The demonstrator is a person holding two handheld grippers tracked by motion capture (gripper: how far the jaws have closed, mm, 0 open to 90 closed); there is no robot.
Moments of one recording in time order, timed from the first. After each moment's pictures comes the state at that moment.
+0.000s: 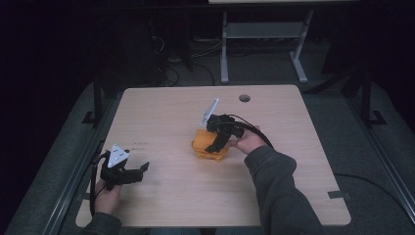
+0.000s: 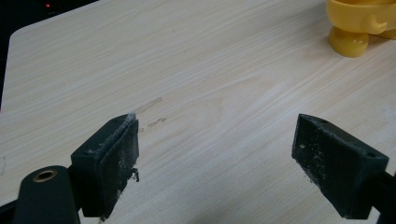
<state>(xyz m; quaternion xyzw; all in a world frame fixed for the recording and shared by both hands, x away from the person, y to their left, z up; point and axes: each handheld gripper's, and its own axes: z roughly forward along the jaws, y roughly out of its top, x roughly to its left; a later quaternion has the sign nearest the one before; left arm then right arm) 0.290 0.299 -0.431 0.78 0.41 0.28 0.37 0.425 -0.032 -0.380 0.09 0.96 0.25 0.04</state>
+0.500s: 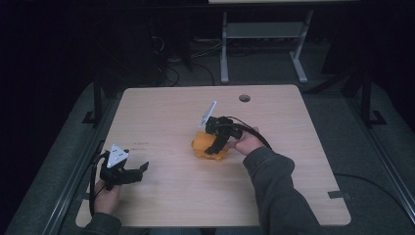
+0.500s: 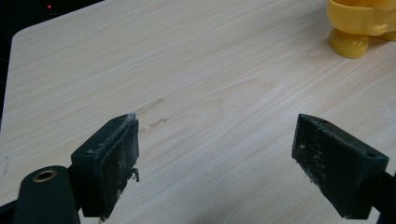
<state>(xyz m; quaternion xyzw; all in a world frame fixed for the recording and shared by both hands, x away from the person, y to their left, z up) 0.289 0.301 -0.431 0.78 0.42 0.28 0.37 0.427 -0.029 -0.390 0.09 0.97 0.24 0.04</state>
